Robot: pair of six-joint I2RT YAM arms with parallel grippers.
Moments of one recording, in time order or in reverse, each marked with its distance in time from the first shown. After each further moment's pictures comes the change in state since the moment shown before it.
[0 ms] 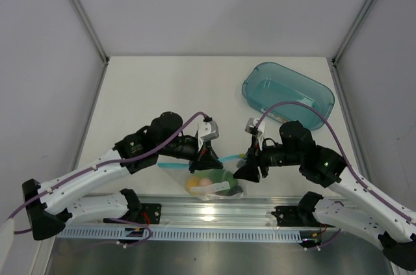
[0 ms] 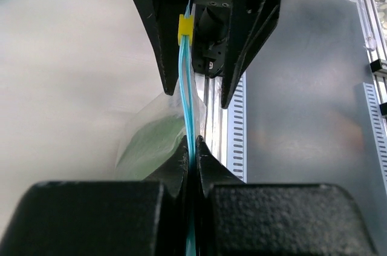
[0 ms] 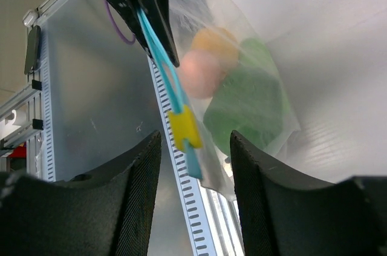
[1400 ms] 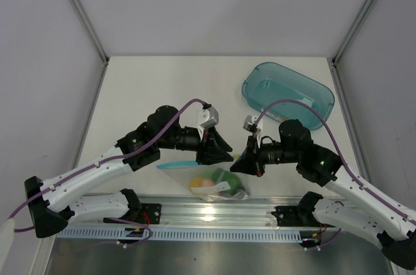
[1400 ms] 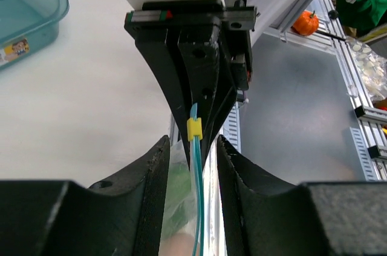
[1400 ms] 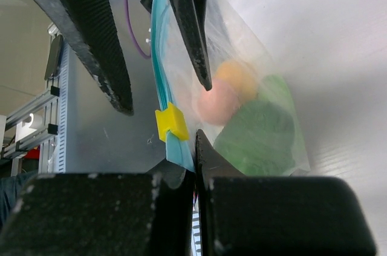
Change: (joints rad) left arm 0.007 0.030 0.041 0.198 0.003 -0.108; right arm -0.006 0.021 -0.023 0.129 -0.064 0.042
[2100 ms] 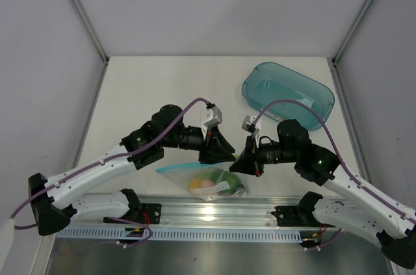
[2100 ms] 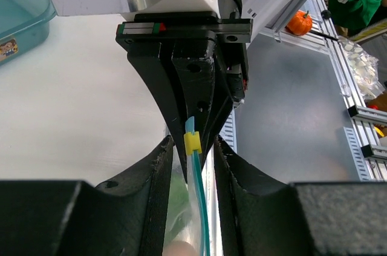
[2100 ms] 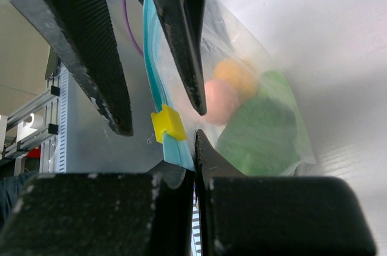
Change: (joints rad) left arm 0.001 0.030 0.000 0.047 0.024 -0.023; right arm 0.000 0.014 -0.013 0.021 -0.003 0.006
